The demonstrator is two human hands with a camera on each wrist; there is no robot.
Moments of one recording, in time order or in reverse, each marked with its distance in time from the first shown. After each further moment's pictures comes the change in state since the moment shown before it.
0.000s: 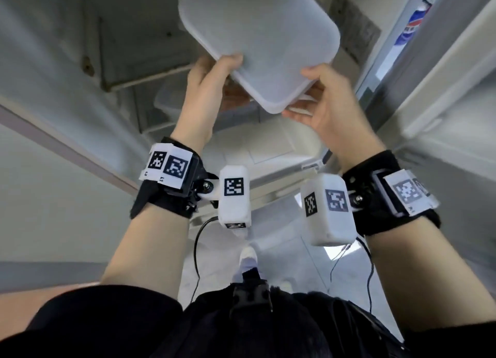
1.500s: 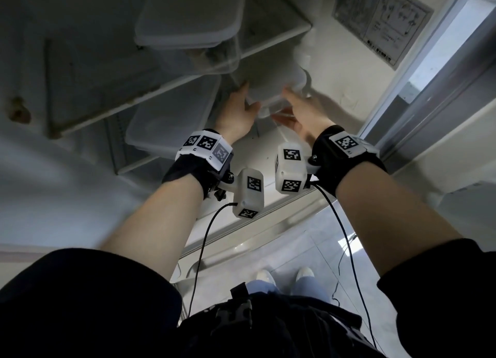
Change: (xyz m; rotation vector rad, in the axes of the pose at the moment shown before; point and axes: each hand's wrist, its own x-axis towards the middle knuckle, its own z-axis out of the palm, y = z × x) left_hand 0.151 -0.120 0.029 0.822 -0.254 -0.001; right_hand 0.167 0.083 -0.028 0.076 0.284 0.204
